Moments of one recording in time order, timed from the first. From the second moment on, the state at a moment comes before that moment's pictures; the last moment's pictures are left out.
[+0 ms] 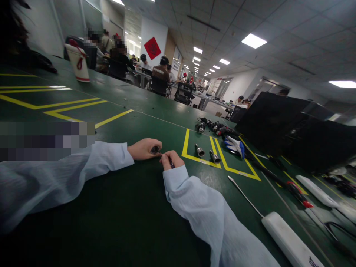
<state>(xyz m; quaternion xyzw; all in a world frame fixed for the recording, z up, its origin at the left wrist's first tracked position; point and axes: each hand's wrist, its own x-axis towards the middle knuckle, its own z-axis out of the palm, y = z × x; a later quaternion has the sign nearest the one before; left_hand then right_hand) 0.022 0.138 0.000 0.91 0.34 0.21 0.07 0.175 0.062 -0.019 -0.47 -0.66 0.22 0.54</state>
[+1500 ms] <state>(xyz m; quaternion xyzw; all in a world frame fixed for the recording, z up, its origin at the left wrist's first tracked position) 0.021 0.138 -0.002 0.93 0.28 0.21 0.09 0.191 0.078 -0.019 -0.38 -0.52 0.52 0.56</state>
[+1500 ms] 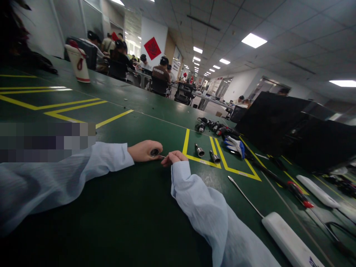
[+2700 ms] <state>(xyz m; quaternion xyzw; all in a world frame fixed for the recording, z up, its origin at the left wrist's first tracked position) 0.021 0.138 0.001 0.89 0.30 0.28 0.19 0.190 0.087 -0.024 -0.31 -0.46 0.60 0.58</state>
